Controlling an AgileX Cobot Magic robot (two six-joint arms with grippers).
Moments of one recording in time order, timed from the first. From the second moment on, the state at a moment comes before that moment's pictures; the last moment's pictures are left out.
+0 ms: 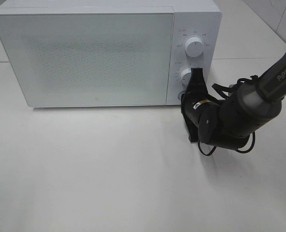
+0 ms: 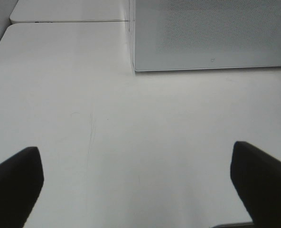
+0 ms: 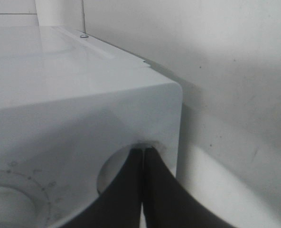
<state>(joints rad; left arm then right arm) 0.07 0.00 -0.50 -0.20 1.05 0.15 0.53 2.15 -0.85 0.65 -0.91 1.38</state>
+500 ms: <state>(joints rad) 0.07 0.00 -0.50 -0.20 1.05 0.15 0.54 2.17 -0.92 0.74 -0.89 1.32</state>
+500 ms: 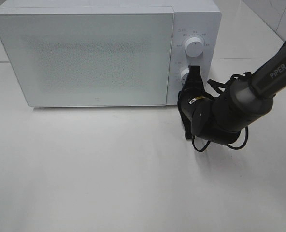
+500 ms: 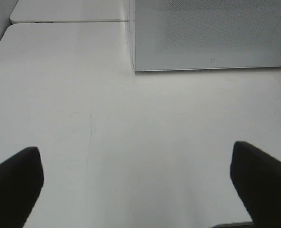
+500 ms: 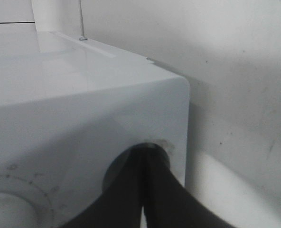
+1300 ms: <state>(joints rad) 0.07 0.00 -0.50 -0.20 1.05 0.15 0.55 2.16 -0.95 0.83 -0.83 1.26</state>
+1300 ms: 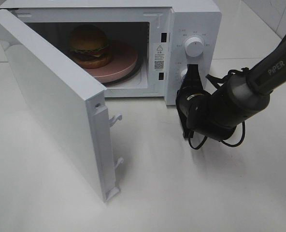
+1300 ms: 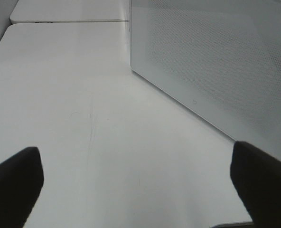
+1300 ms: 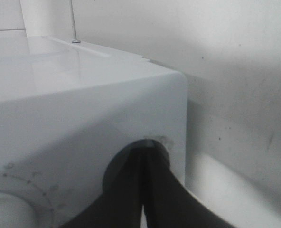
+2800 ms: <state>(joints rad) 0.07 0.00 -0.50 -0.20 1.05 0.15 0.57 1.68 -0.82 0.60 0.06 0.21</state>
